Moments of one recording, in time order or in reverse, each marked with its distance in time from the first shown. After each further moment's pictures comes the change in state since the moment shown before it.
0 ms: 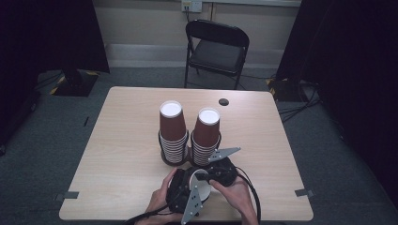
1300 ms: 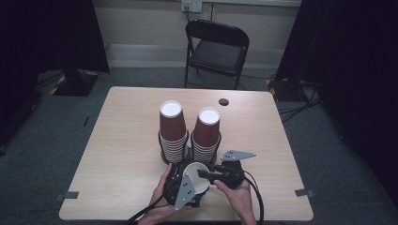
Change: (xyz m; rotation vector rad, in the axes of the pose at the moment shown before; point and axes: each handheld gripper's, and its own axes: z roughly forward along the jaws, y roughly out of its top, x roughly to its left) left arm 0.018 -0.013 0.007 -0.066 0.023 -0.242; right arm -0.004 -0.018 -0.014 -0.233 -0.046 0.126
